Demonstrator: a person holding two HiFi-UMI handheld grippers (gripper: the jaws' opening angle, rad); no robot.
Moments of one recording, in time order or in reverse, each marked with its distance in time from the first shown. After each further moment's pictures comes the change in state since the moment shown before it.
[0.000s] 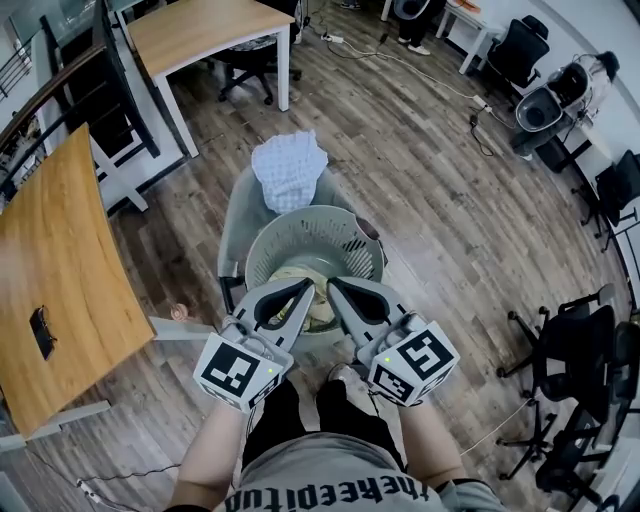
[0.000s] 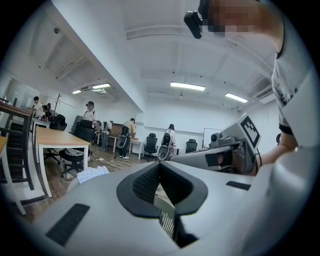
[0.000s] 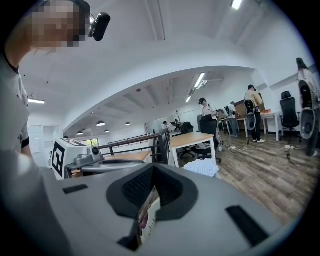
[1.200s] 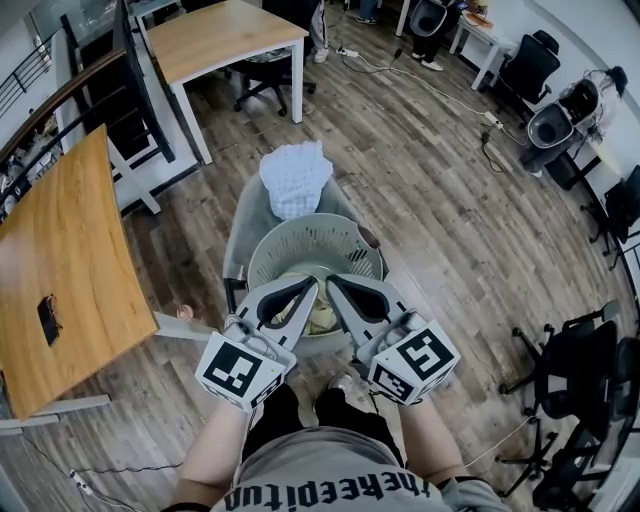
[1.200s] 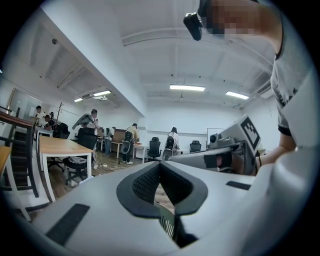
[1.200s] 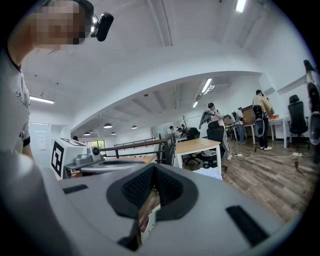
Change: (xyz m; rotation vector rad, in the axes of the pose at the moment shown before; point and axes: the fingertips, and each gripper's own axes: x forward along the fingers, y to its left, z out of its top) left arm 0.003 -0.019 0.026 0.049 -0.045 0.049; right arm -0.014 0.005 0.025 -0.054 -0.058 0.071
